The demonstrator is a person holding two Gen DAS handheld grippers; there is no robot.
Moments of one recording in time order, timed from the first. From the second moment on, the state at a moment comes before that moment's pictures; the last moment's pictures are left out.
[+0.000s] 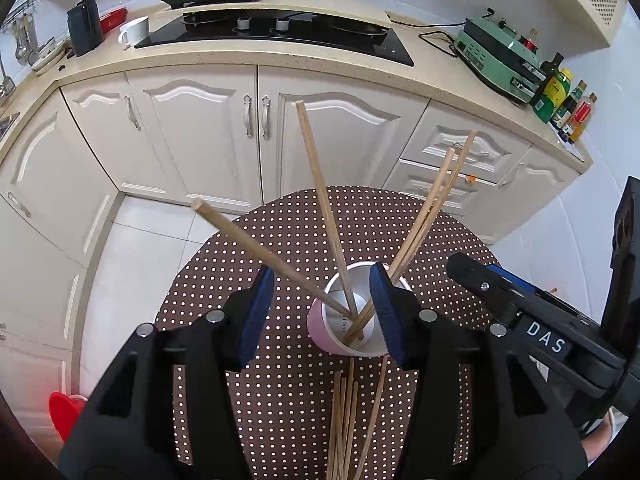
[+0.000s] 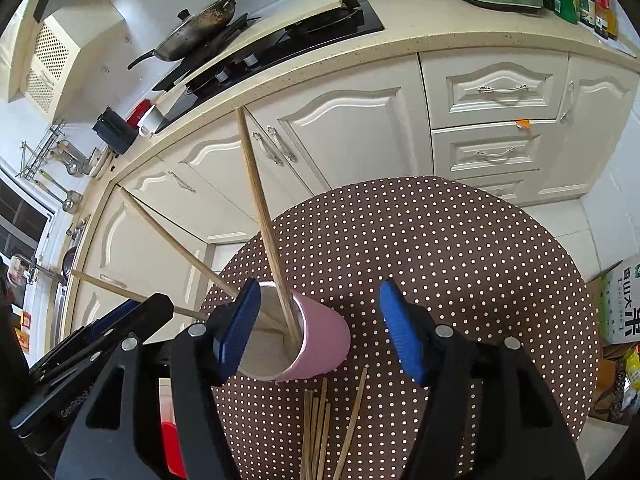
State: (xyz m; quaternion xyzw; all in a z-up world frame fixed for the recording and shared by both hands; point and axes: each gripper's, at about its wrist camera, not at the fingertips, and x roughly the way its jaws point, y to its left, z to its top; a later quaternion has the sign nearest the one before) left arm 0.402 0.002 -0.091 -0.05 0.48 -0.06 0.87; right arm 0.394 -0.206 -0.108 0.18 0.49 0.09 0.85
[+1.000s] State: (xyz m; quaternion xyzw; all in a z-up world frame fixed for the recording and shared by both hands) left arm 0.337 0.012 -0.071 -0.05 0.46 -0.06 0.89; right arm 0.331 -0.202 -0.074 0.17 0.46 0.09 0.87
